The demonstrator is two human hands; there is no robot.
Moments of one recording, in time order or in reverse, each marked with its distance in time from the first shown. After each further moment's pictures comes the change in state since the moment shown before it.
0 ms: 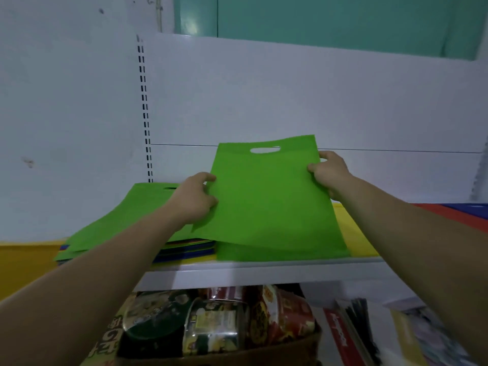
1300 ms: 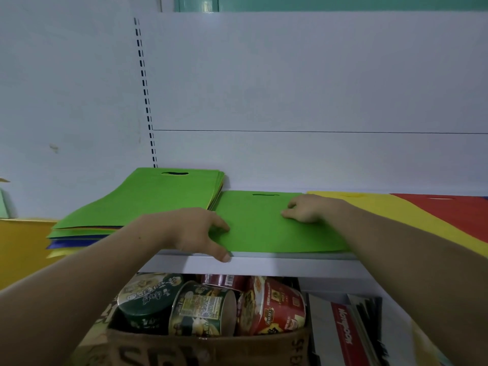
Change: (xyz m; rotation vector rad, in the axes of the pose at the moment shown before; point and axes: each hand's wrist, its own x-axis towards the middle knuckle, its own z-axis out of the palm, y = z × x) left_hand -0.030 0.004 0.041 0.666 -0.611 0.067; right_hand 0.010 0.086 0.023 -1.141 -0.762 -0.203
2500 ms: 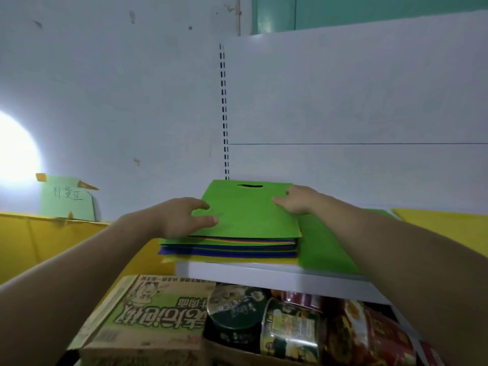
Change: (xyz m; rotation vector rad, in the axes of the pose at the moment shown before) left_hand -0.089 -0.167 -0.028 -0.178 0.249 -0.336; right_hand 0.048 -0.201 -0.030 0.136 0.169 -0.118
